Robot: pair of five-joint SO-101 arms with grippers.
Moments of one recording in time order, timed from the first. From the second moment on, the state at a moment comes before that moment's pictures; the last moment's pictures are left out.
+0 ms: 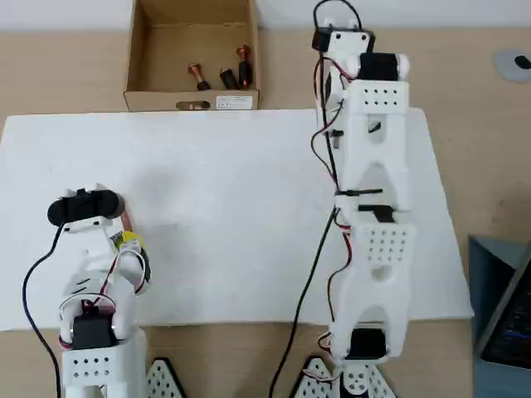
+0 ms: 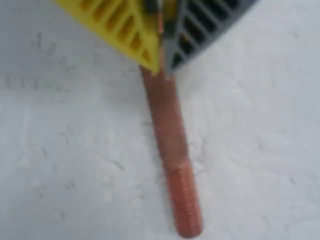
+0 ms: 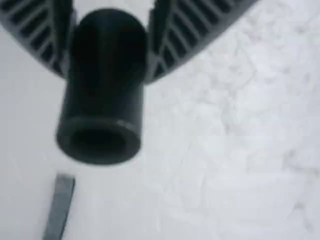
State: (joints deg) left arm -8.8 -103.7 95.9 56.6 -2.4; right arm -3.8 39.9 -55.1 101.2 -7.1
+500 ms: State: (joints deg) left arm -8.8 -103.7 95.9 56.6 -2.4; right arm -3.9 3.8 -25.9 101.2 -8.4
